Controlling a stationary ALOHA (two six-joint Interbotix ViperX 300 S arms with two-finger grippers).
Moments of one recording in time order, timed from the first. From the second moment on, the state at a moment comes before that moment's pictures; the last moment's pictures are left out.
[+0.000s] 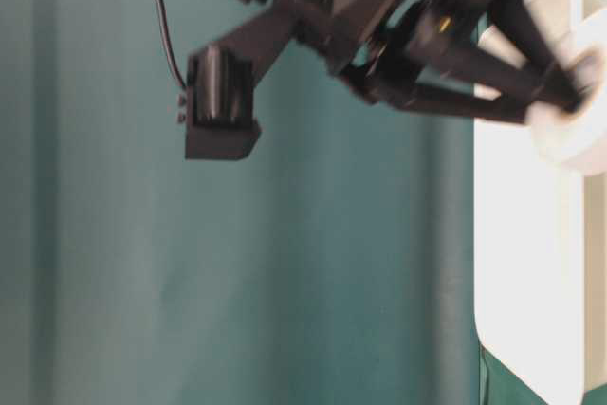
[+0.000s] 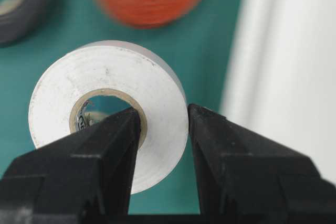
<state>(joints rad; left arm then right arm) -0.05 -1.30 1.47 -0.02 0.04 -0.02 0.02 0.01 0.56 -0.32 0.37 0.26</state>
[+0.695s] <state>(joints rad) -0.05 -1.30 1.47 -0.02 0.04 -0.02 -0.27 0.10 0.54 -0.38 0.17 0.26</state>
